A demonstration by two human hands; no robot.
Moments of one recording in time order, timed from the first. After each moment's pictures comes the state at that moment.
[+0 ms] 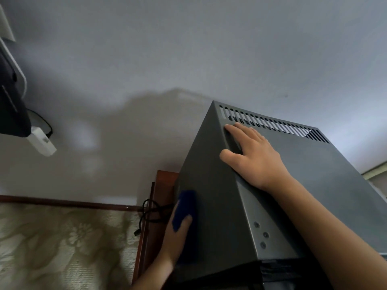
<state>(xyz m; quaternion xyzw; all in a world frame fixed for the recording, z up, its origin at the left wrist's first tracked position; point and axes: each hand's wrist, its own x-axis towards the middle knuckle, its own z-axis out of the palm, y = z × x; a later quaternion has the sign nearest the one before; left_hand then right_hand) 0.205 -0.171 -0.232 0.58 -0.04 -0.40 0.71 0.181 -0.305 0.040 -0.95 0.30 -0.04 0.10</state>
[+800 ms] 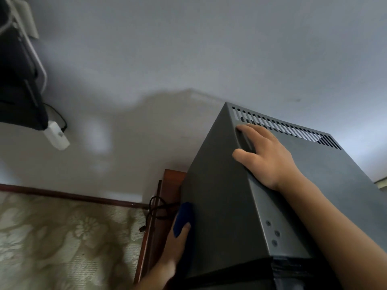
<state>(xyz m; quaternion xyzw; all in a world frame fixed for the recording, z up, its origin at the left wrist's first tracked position) 0.201 -0.178 -0.303 0.62 -0.02 -0.43 0.66 0.186 -0.317 0.038 -0.95 0.30 -0.05 0.11</state>
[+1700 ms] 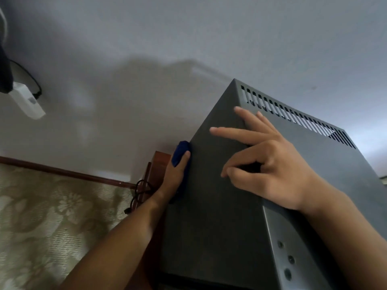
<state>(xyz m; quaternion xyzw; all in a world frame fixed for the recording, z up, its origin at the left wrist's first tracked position) 0.319 -0.294 -0.293 0.57 -0.07 -0.32 0.76 0.186 -0.308 0.037 -0.99 0.05 0.03 0.11</state>
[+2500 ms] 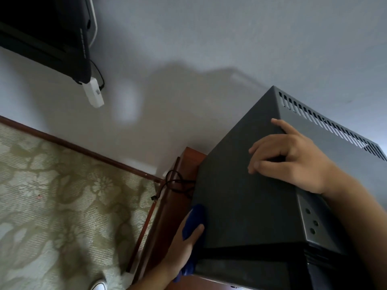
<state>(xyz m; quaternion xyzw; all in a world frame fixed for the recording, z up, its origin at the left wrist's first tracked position) 0.137 -0.125 -0.323 0.48 -0.01 -0.43 0.76 0.189 -0.282 0.040 -0.99 -0.02 0.06 0.12</state>
